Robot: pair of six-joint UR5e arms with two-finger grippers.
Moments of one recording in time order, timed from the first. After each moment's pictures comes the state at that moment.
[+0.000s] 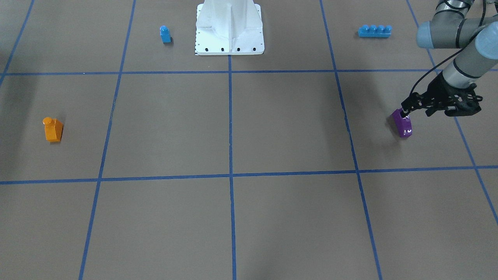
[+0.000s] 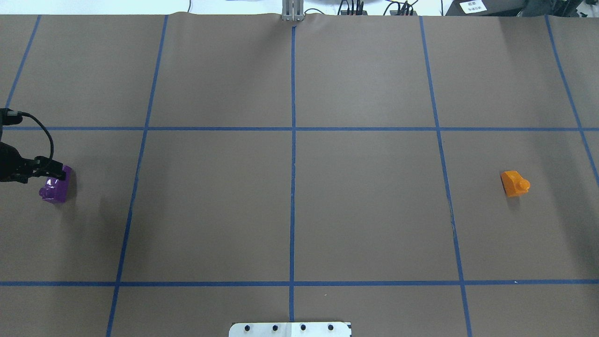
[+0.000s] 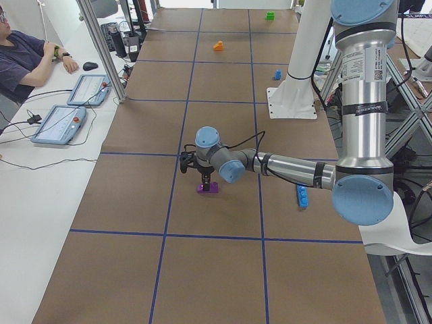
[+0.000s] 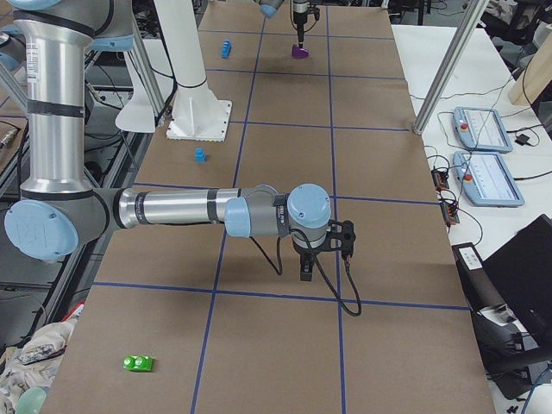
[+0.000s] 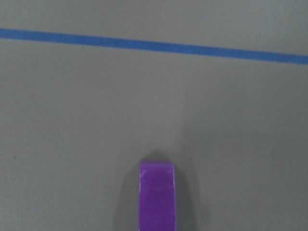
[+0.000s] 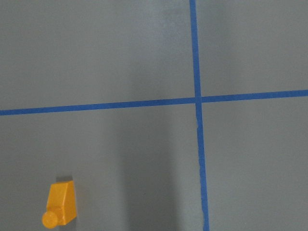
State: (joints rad) left arm -0.93 -1.48 -1.73 -2.14 -2.14 -0.93; right arm 1.59 -1.65 1.73 -1.55 2.49 0.14
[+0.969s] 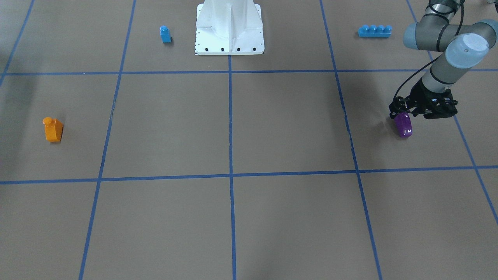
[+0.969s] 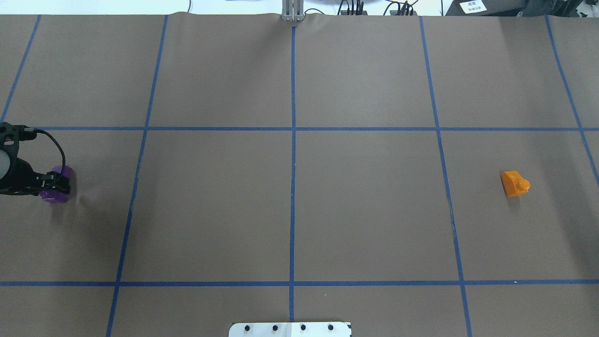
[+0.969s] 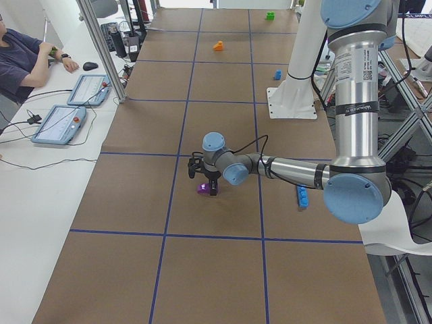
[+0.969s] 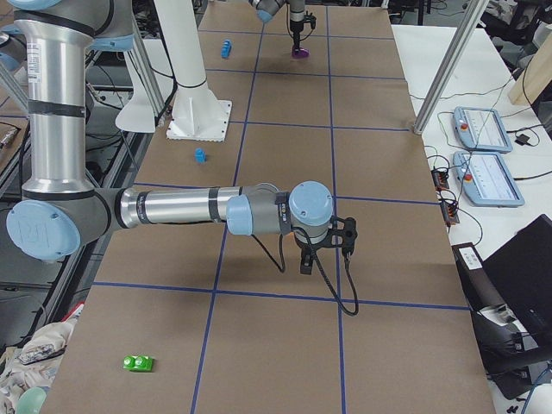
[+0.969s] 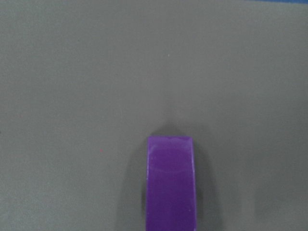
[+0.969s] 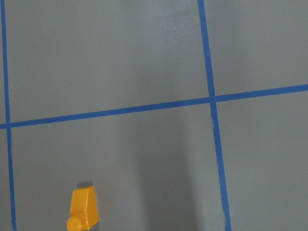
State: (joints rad) left arm -0.87 -1.48 -1.69 -2.14 -2.10 -0.95; right arm 1.59 -1.63 1.74 -1.55 2.52 0.21
